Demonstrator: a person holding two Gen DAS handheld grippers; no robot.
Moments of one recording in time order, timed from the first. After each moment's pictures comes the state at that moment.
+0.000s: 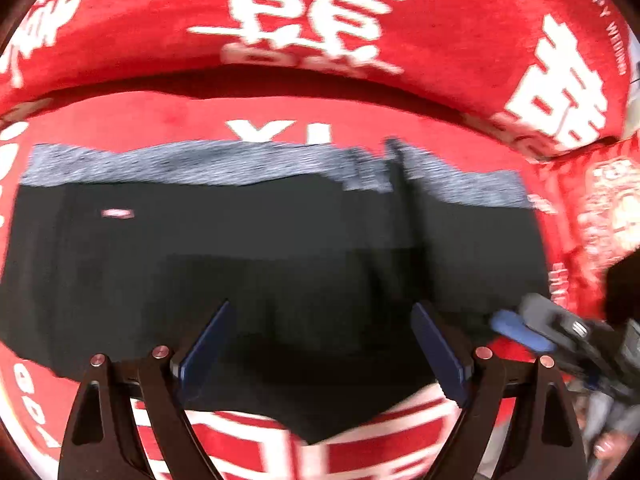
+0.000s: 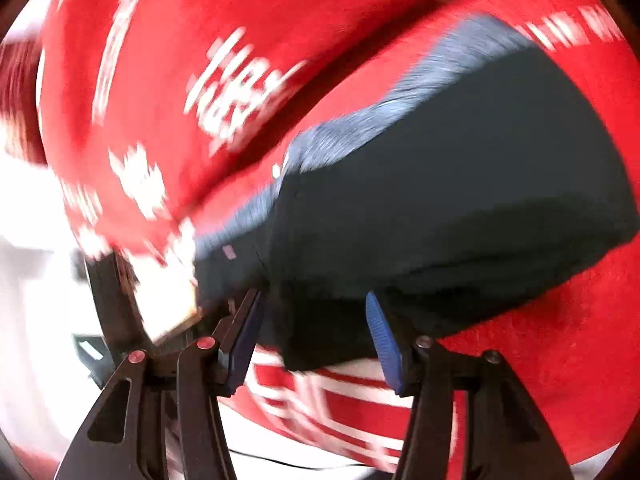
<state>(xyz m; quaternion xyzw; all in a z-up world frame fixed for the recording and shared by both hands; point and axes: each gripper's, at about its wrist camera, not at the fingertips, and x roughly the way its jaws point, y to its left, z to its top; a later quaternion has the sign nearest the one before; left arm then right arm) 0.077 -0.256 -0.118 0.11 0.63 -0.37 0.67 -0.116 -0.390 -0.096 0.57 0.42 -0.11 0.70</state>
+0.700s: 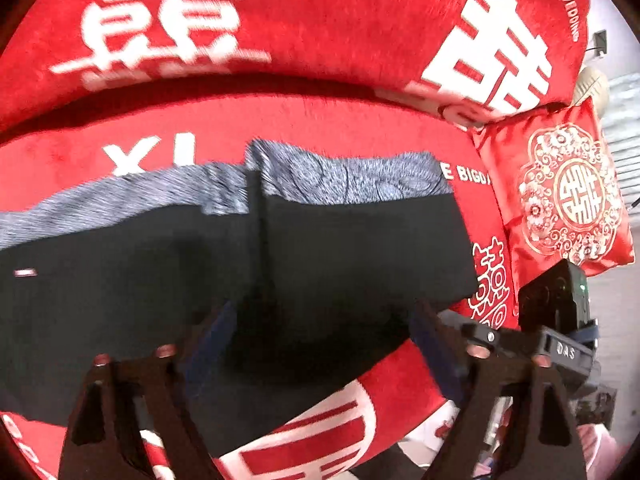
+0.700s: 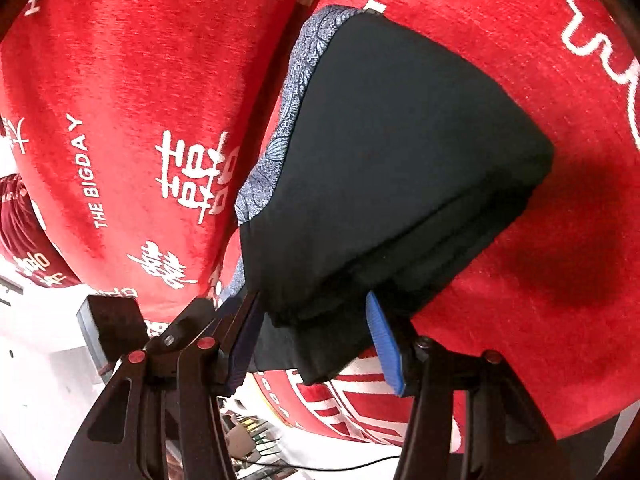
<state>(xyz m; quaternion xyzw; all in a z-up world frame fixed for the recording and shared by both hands) 0.061 -0.335 -0.115 0.11 0.67 -0.45 0.58 -0.169 -0.420 -0.121 0.68 0.36 -0.15 0.62</state>
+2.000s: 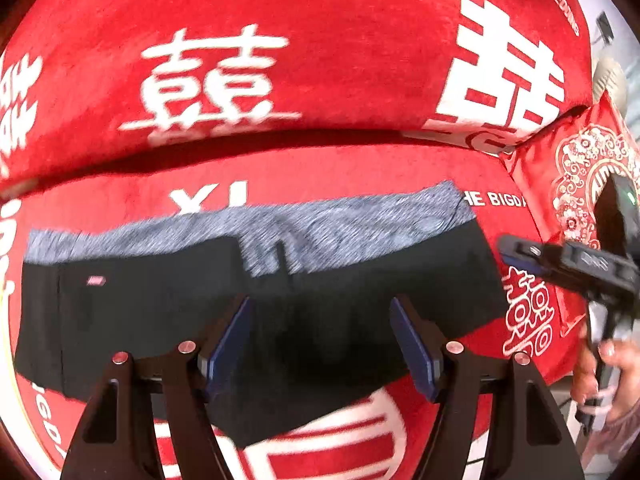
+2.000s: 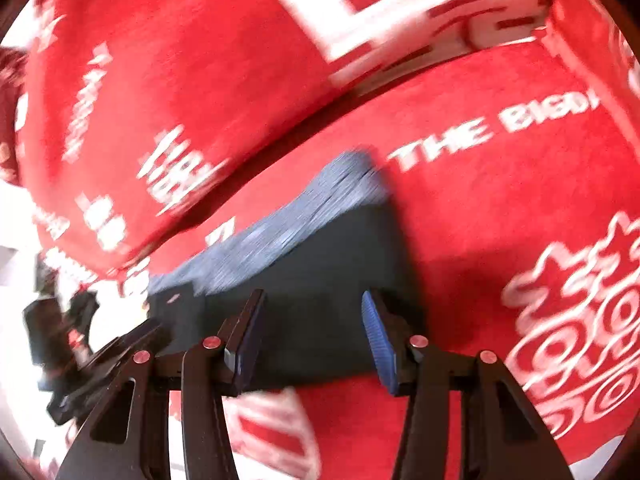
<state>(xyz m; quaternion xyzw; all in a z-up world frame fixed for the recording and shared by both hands) 0.039 -0.326 -0.071 0.16 0.57 -0.40 0.70 -0.149 -0.493 -0.059 0.46 0.46 -0.20 0.73</state>
